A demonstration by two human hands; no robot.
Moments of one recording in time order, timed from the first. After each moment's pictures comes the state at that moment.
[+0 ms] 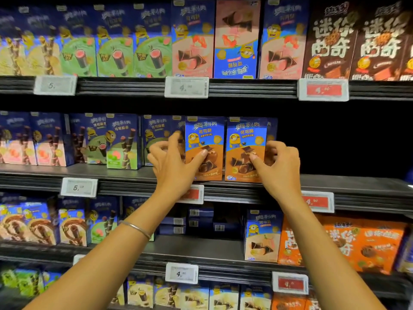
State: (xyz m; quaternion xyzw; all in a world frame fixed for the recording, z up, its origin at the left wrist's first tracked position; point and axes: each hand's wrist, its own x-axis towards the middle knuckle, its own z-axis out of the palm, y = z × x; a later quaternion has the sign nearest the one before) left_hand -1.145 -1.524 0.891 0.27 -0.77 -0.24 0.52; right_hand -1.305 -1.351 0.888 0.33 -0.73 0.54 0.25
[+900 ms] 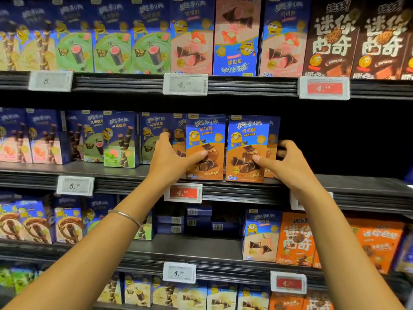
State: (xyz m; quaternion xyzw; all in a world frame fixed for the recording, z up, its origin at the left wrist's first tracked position) left_hand -1.138 -1.540 0.906 0.23 -0.76 -0.39 0.47; right_hand -1.337 -1.332 0.898 0.37 -0.70 0.61 0.05
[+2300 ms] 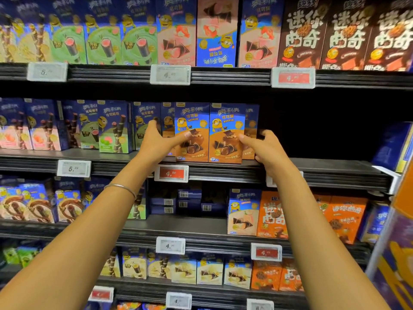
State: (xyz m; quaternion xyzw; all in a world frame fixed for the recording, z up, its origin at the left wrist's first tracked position) left_hand -1.133 -1.538 0.909 0.23 -0.75 -0.42 0.46; right_hand -1.334 -1.334 0.904 0.33 -0.67 0.67 -0.04
